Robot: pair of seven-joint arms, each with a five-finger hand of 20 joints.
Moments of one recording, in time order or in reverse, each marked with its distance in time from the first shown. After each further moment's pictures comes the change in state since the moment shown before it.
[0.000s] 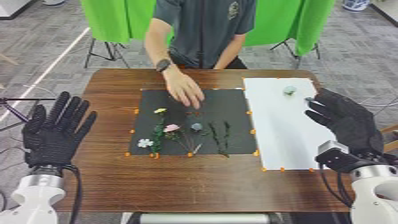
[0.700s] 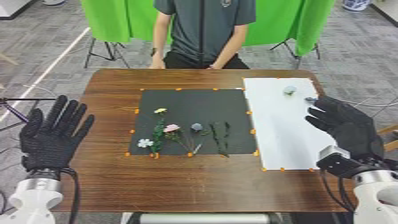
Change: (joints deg) left arm 1.6 -1.0 -1.1 -0.1 -0.1 -0.2 -0.3; right arm -2.1 -1.0 1.2 -0.7 0.0 -1.0 1.1
